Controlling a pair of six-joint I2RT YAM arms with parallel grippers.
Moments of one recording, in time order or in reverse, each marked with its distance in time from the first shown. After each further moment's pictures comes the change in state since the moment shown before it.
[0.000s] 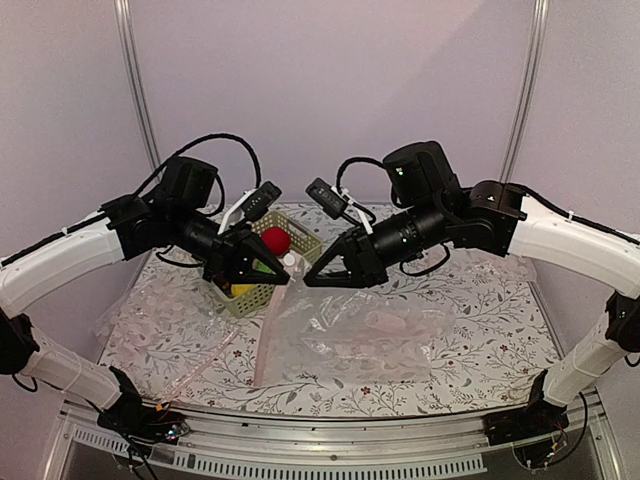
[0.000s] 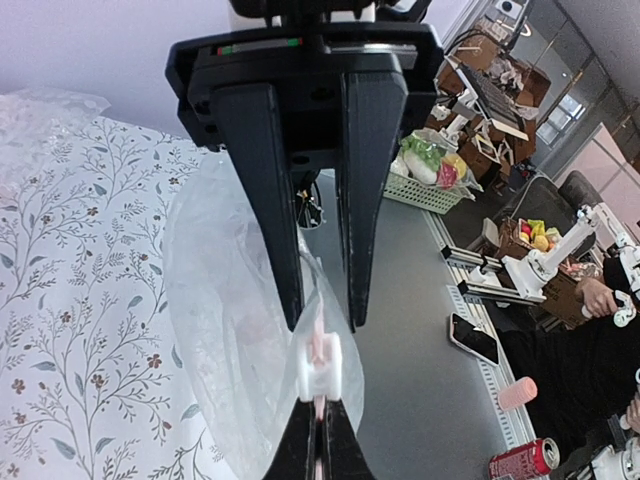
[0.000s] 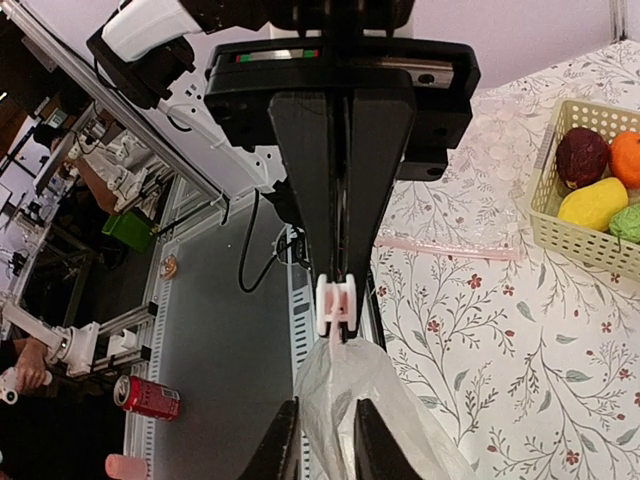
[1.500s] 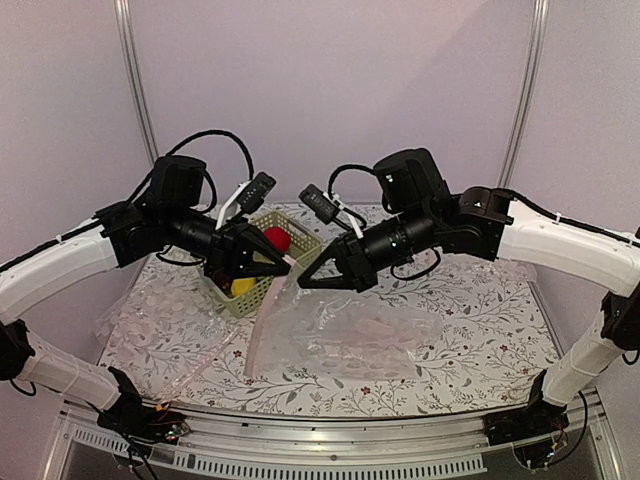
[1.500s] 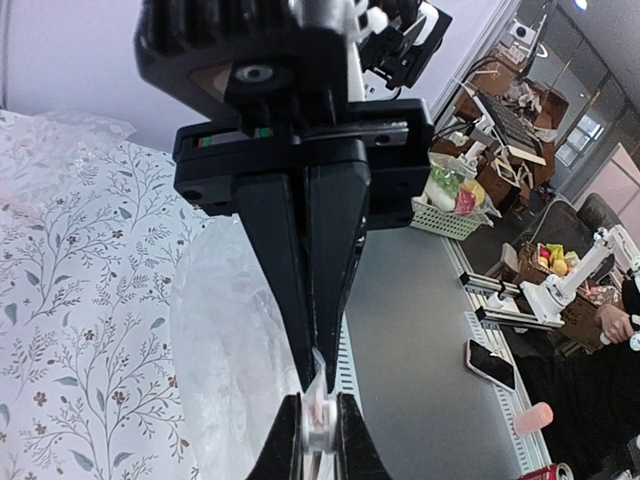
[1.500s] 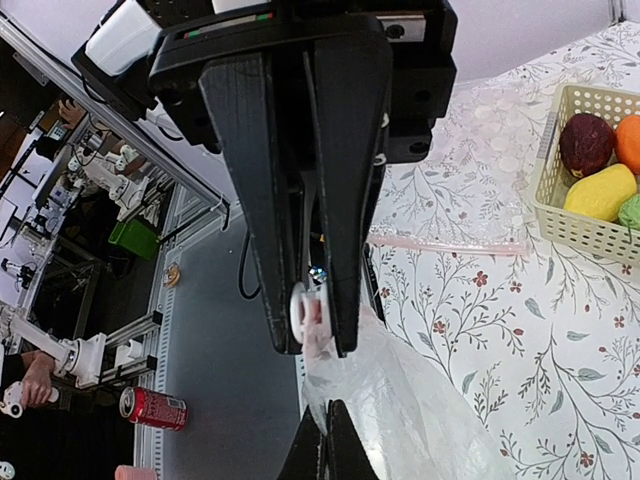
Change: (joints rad) left arm 0.000 -0.045 -0.051 0.160 -0.059 -0.119; right arm 0.009 0.035 -0.011 0.052 -0.004 0.051
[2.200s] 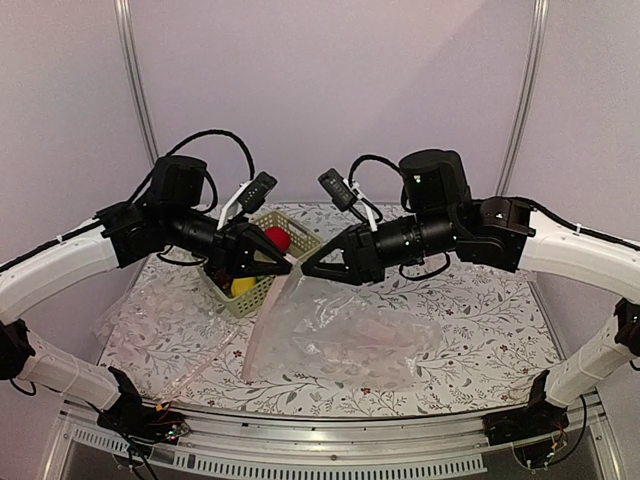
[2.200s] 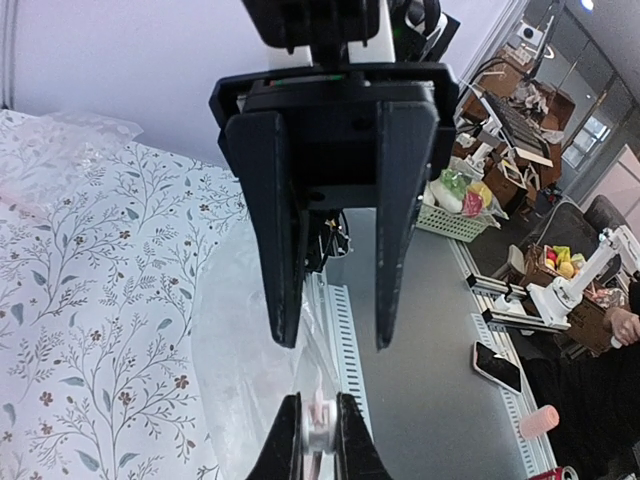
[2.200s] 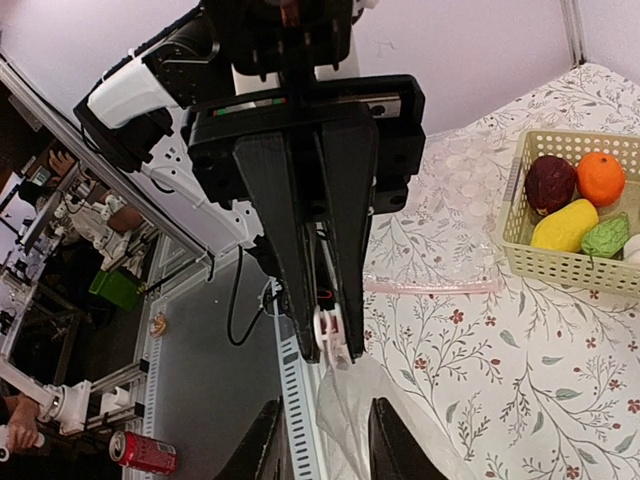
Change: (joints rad) left arm -0.005 0.003 -0.003 0.012 -0.023 -0.001; right arm 0.010 -0.103 -0.116 0.159 0.128 0.085
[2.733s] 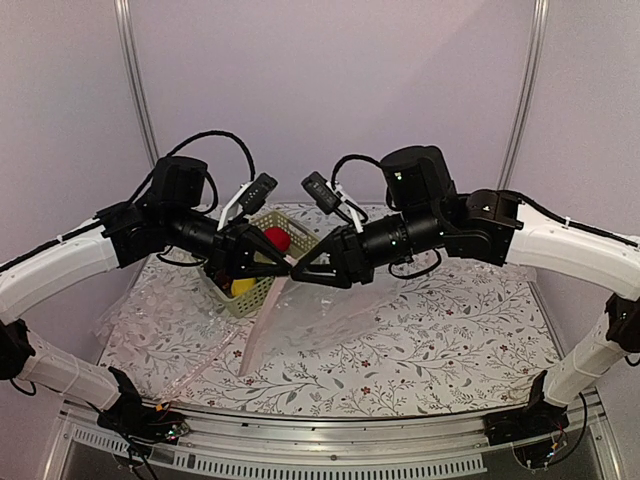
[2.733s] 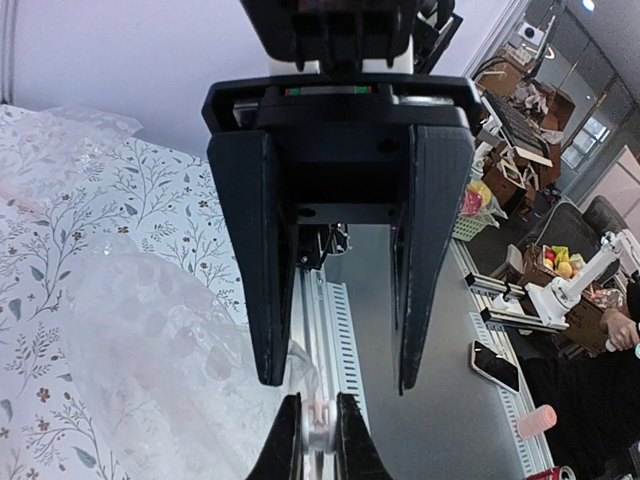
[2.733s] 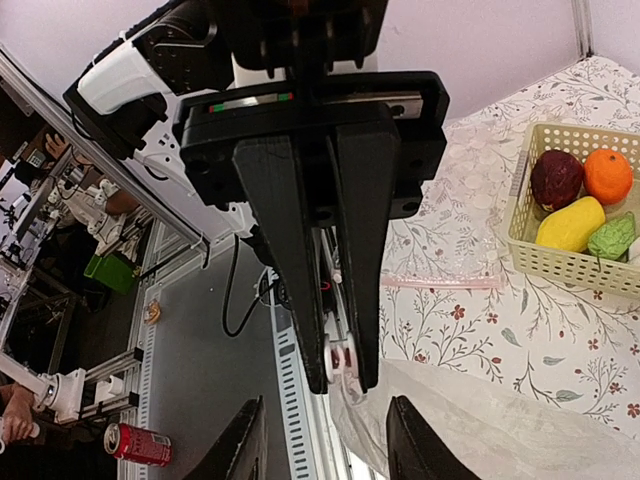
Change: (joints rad) left arm 0.000 0.001 0.000 -0.012 0.001 0.000; right arm 0.023 0.064 0.094 -0.074 0.006 -0.038
